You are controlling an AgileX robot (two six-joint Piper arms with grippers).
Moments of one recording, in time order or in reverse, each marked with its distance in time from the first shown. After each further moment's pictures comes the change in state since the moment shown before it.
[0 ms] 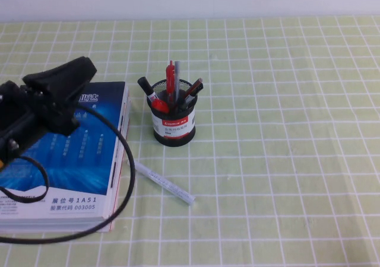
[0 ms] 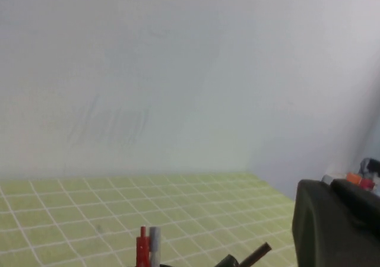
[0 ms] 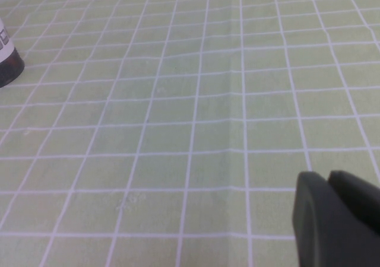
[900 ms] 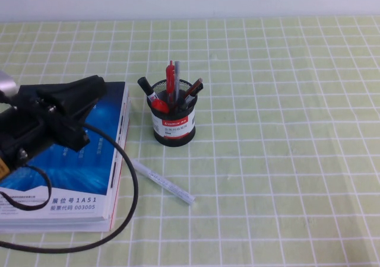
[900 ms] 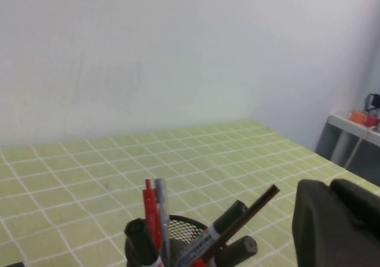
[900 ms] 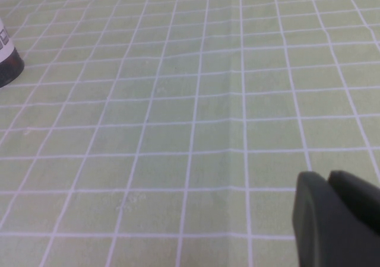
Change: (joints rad) right arm 0.000 0.000 0.000 0.000 0.000 0.000; left arm 0.000 0.018 -0.002 0.132 0.042 0.053
